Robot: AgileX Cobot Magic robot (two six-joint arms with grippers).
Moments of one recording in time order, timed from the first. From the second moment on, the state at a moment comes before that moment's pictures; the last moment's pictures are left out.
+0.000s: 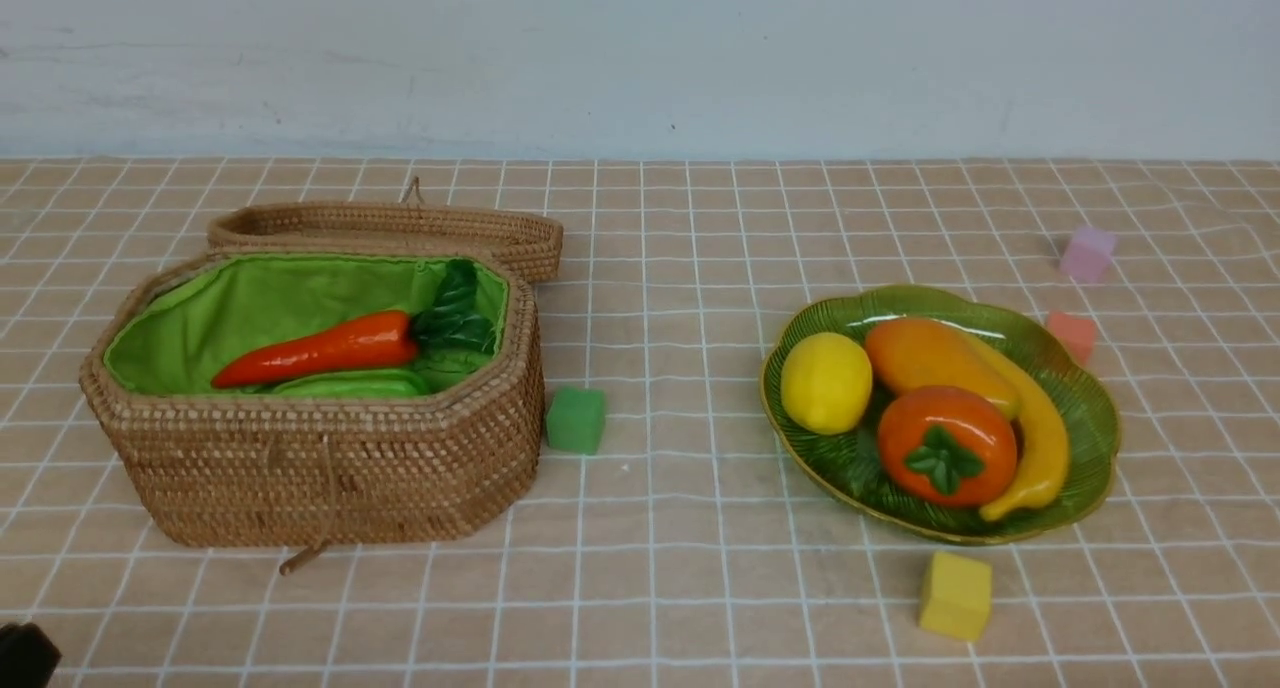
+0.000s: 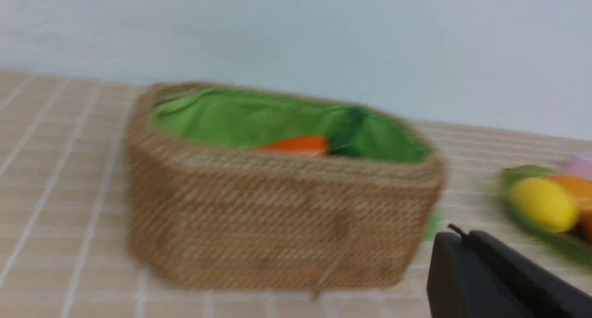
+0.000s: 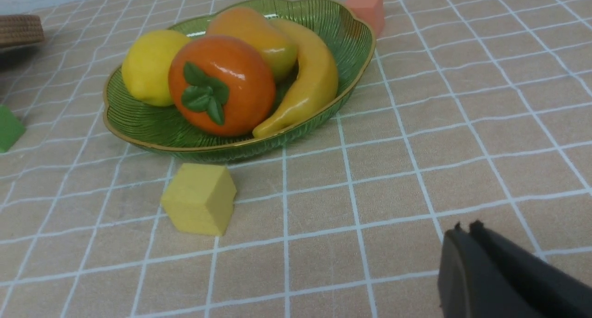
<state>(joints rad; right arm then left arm) 0.06 -0.01 0.01 -0.02 0.39 0.22 -0.16 -0.01 0.01 -0.04 0.11 -0.19</state>
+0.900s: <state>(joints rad) 0.06 -0.01 0.01 -0.02 0.39 0.22 -0.10 -0.01 0.03 -0.11 0.38 -0.17</state>
